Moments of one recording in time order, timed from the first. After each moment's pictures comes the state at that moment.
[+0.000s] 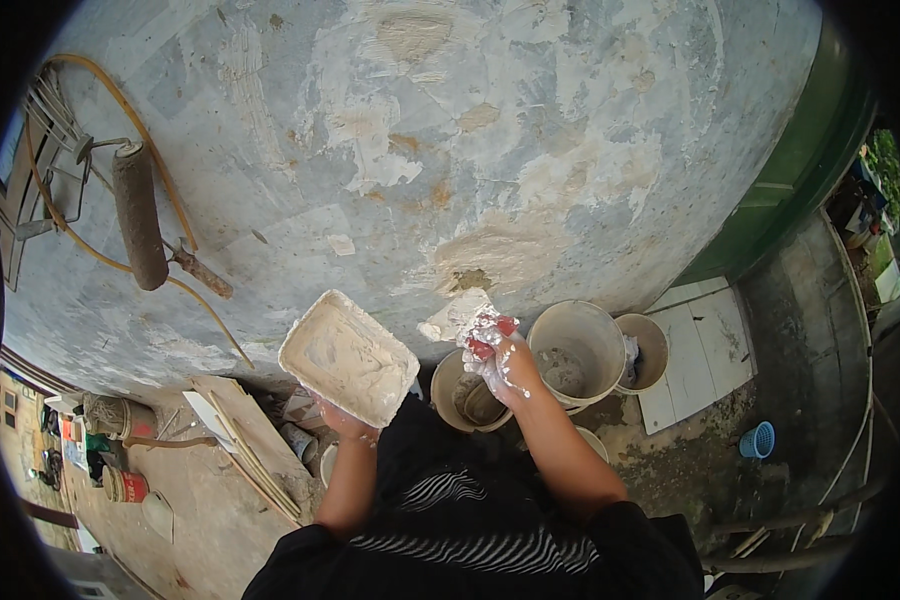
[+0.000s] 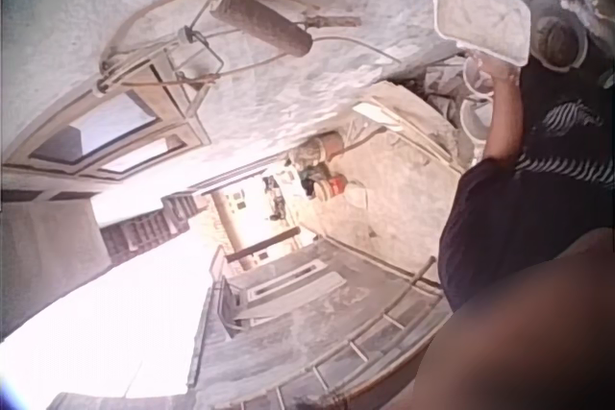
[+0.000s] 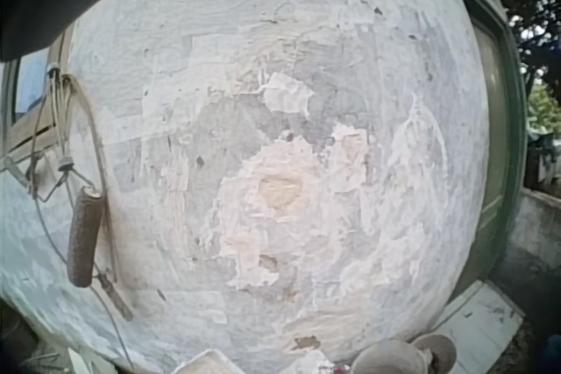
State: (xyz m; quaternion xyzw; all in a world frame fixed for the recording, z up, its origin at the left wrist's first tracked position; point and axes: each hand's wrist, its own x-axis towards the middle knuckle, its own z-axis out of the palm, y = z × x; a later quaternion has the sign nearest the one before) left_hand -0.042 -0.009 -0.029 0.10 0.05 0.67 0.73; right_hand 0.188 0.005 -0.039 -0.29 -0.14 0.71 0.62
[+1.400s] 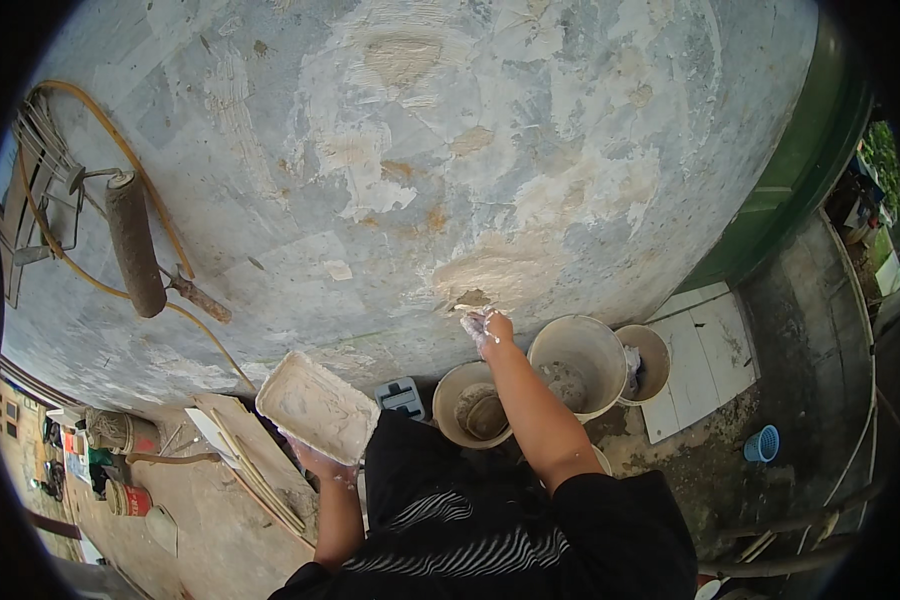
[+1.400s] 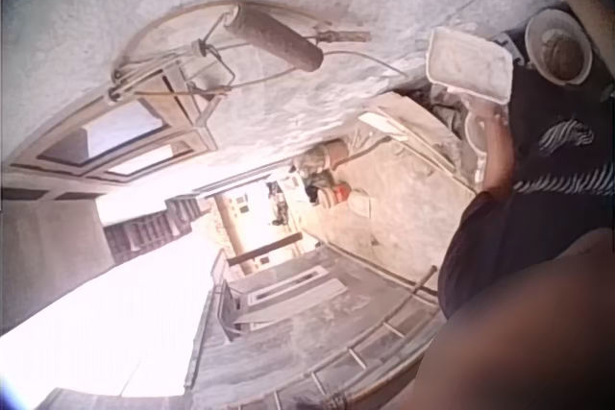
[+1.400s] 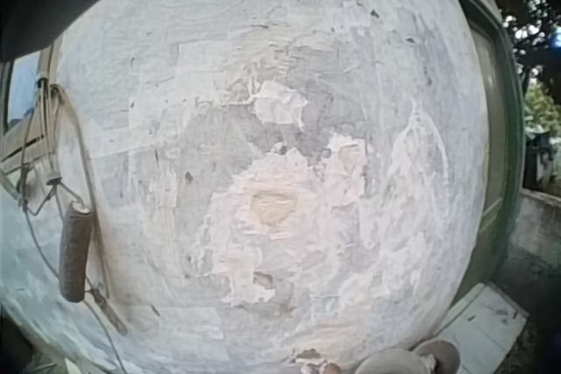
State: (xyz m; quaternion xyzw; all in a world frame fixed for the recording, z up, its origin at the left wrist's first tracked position) left_hand -0.084 -0.031 -0.040 0.21 0.17 0.76 0.59; right_hand 0.191 0.147 -0.164 -0.41 0.05 0.64 0.65
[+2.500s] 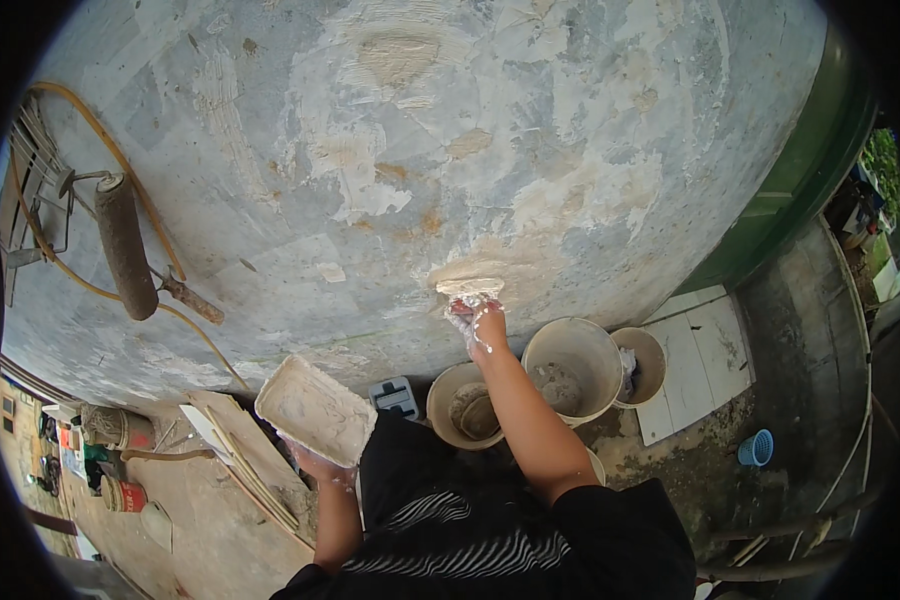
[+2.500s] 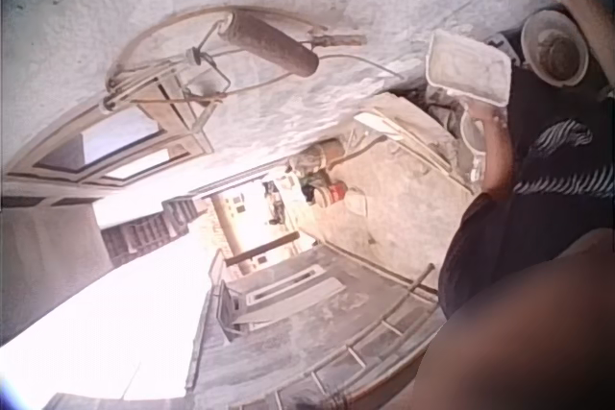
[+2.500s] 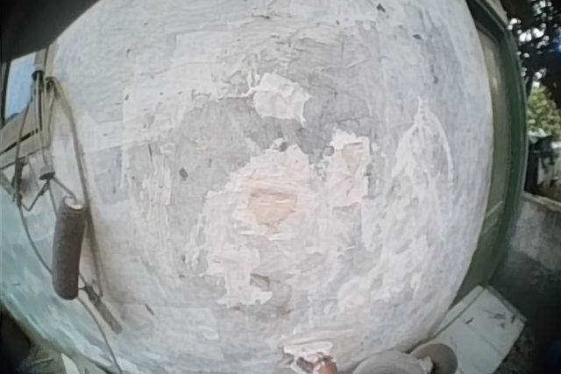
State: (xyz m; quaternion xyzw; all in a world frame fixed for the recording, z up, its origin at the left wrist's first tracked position) left_hand -0.081 -0.026 -0.054 0.30 0.27 0.75 0.52; right_hand 0.179 0.130 -0.093 -0.36 -0.09 0.63 0.69
